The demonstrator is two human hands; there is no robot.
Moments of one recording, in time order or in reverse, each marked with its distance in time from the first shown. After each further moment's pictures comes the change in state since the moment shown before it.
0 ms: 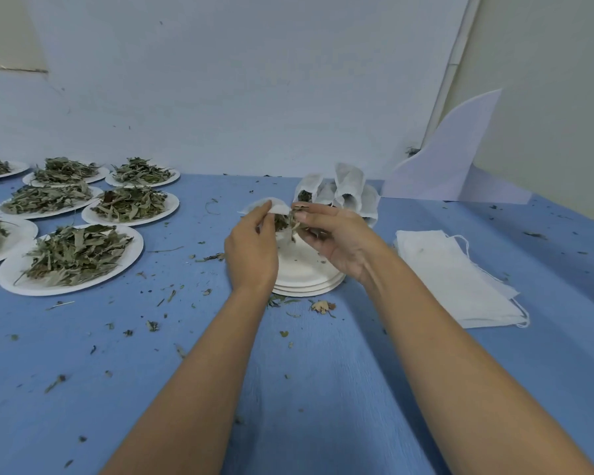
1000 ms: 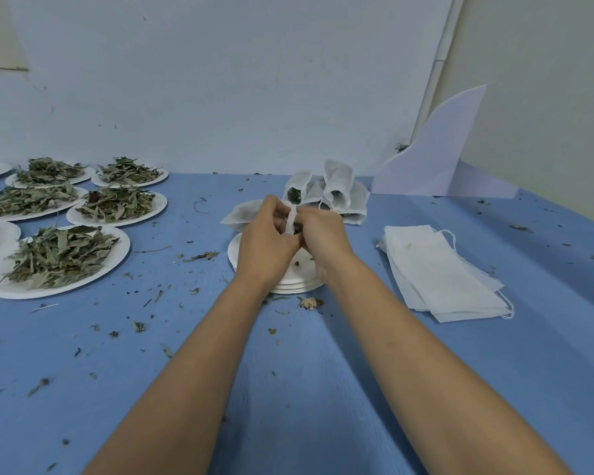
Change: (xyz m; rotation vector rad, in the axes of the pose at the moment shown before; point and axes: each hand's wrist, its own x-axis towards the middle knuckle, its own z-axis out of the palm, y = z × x) left_hand -0.010 0.015 0.008 -0.053 -0.358 0.141; right_hand 0.007 0.018 0.013 -0.367 0.364 -0.061
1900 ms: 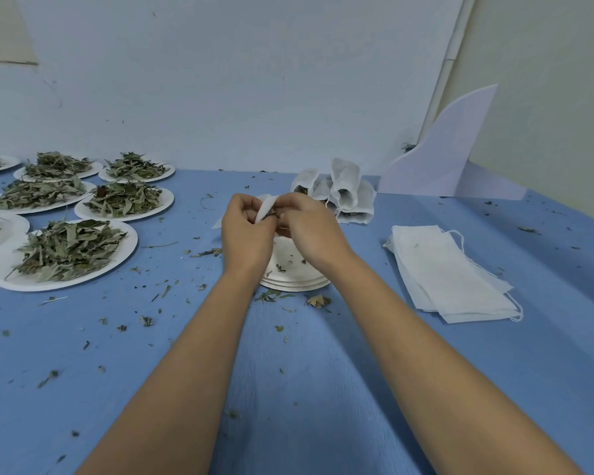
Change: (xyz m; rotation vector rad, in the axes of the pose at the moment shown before) left_hand 0.013 -0.014 -0.015 -0.274 0.291 -0.107; right_hand -0.014 -0.010 0.014 -0.267 -0.188 -0.236
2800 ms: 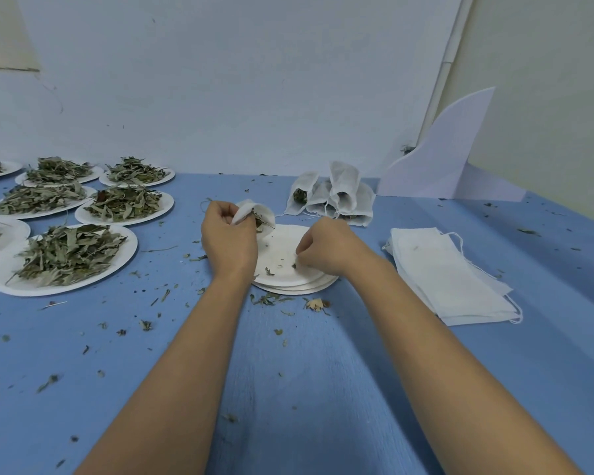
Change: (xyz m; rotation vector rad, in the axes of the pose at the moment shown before) left_hand 0.005 0.002 -0.008 0.052 0.218 -0.033; right_hand 0.006 0.015 -0.032 -0.803 -0.180 0.066
